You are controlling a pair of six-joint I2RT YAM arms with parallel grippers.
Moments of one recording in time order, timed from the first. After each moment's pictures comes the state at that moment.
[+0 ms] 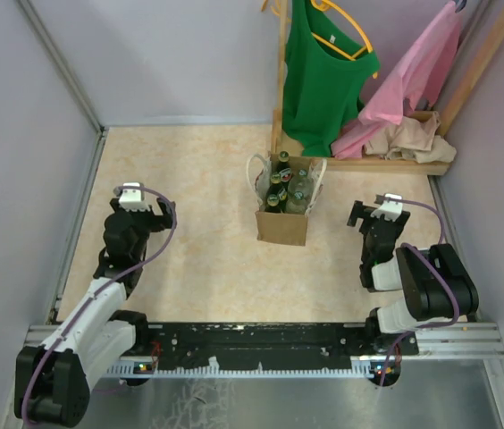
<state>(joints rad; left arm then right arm) -0.17 0.86 0.35 0.37 -0.09 -0.11 0.08 1.47 0.15 1.20 0.36 0.04</state>
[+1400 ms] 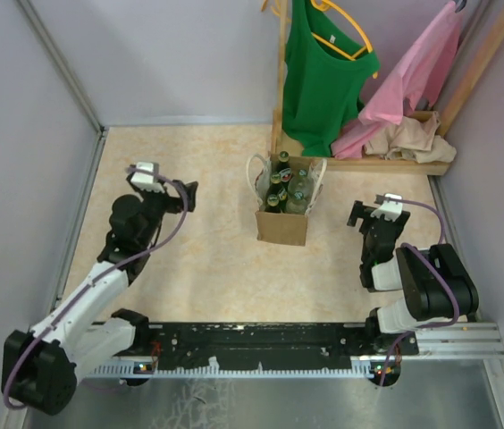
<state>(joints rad) -0.31 0.91 0.52 0.39 -0.06 -0.16 0.08 1.47 0.15 1.20 0.36 0.04</state>
